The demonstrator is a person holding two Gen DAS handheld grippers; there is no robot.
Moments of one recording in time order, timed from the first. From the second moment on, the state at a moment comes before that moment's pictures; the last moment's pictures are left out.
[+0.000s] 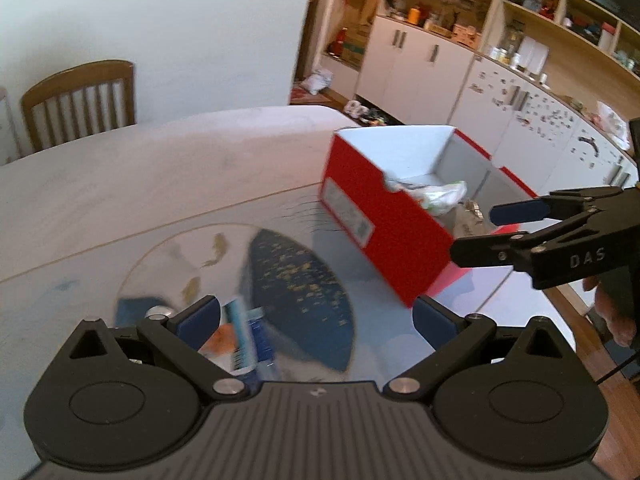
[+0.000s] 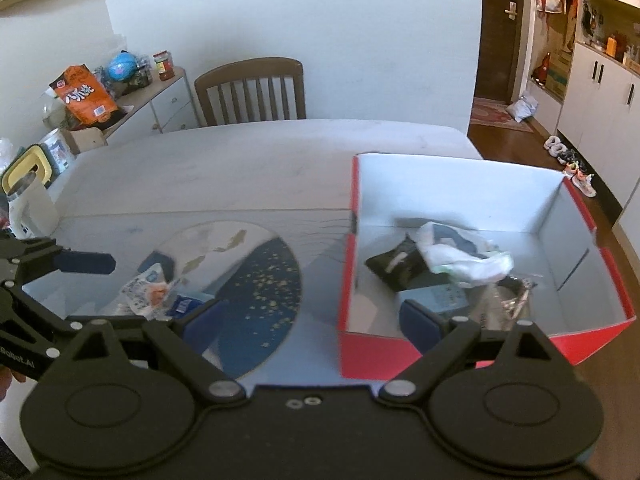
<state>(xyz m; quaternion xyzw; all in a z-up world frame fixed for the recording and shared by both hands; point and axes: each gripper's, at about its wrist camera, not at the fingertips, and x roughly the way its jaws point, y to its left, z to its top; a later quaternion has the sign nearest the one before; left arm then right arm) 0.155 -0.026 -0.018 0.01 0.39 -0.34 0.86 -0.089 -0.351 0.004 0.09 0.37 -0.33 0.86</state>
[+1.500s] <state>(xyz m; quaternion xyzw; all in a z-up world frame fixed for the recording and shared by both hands) 0.154 0.087 -0.112 0.00 0.45 -0.31 0.84 0.019 -0.283 -0.108 0.08 0.44 -0.27 0.85</state>
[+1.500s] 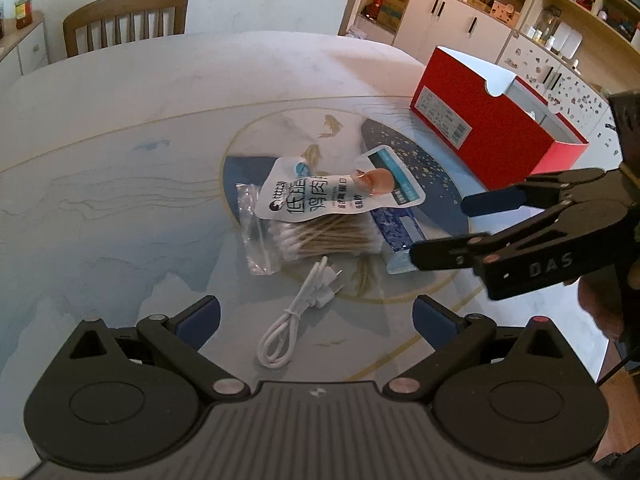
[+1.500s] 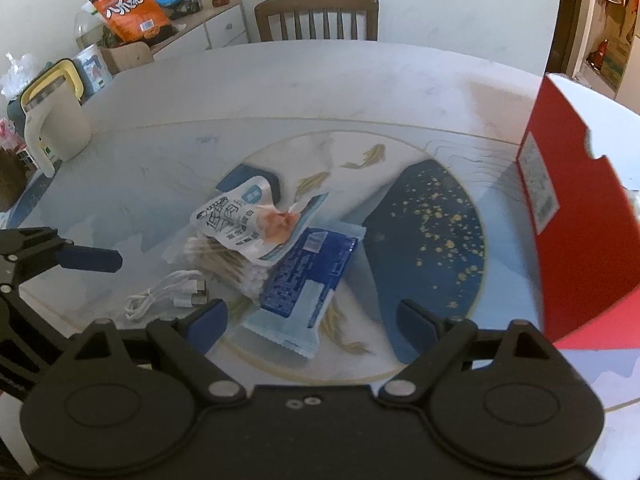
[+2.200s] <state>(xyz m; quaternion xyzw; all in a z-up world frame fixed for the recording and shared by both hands) 0.156 0.084 -0.122 0.02 0.44 -0.30 0.84 0.026 -0.299 -0.132 0.03 0.45 -0.29 0.85</state>
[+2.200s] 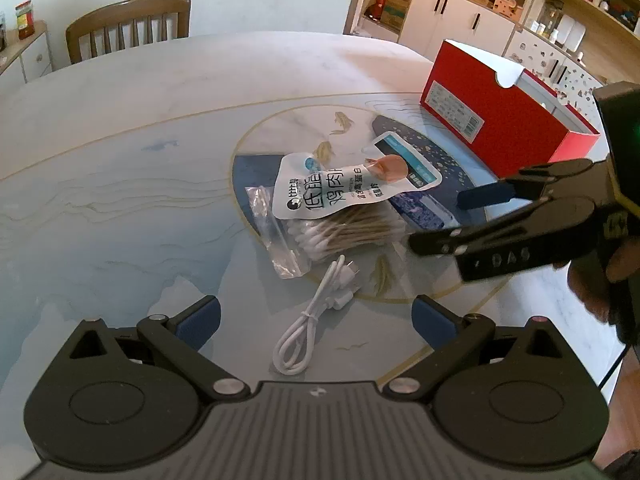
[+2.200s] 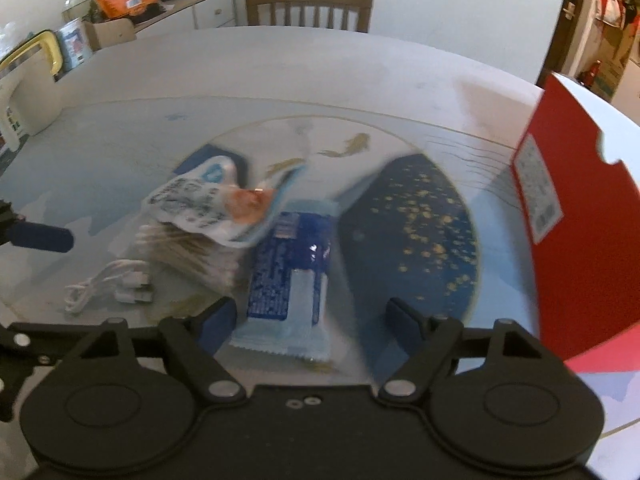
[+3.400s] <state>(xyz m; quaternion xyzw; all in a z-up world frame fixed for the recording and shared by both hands) 0.151 0.059 -0.122 0.07 0.43 -0.30 0.85 0.024 -0.307 -0.123 -0.01 0.43 -0.23 0.87</state>
